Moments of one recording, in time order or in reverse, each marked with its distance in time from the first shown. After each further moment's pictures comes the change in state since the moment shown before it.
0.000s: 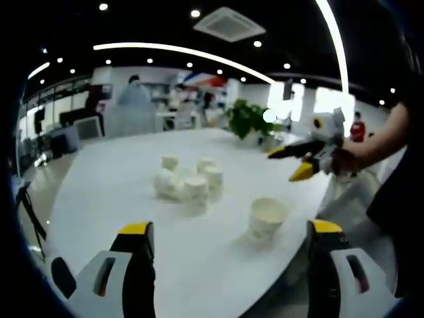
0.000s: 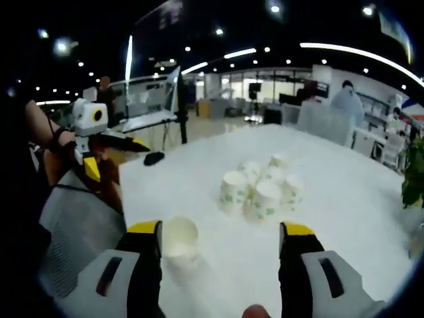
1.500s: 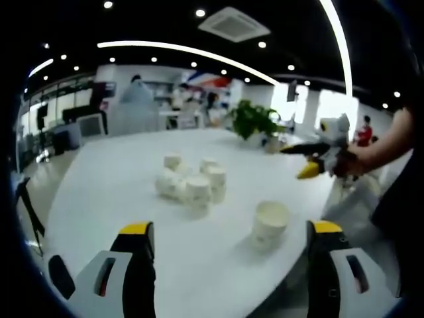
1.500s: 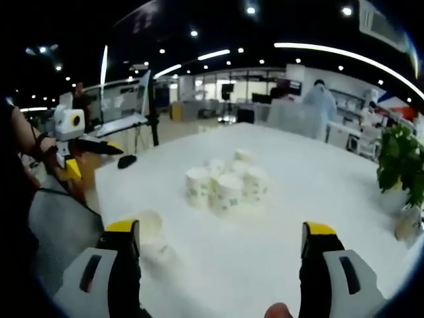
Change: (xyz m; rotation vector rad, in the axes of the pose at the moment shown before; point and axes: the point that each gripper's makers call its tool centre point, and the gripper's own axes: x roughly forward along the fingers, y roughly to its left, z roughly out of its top) left arm 0.012 0.007 0.003 -0.020 -0.004 0.019; right arm -0.019 -0.044 -0.011 0.068 -0.015 -0.168
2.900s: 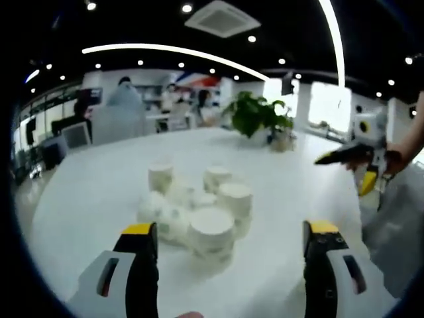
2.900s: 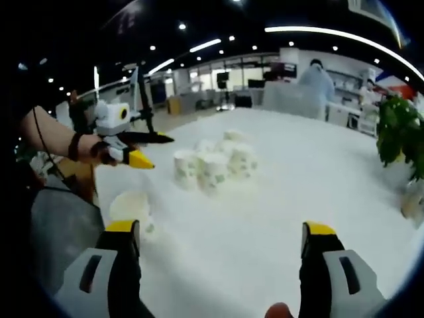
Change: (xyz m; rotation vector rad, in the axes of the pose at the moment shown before) left arm 0.153 0.043 0.018 0.089 0.008 -0.054; right arm -0.004 -0.036 -0.038 0.092 0.073 0.022
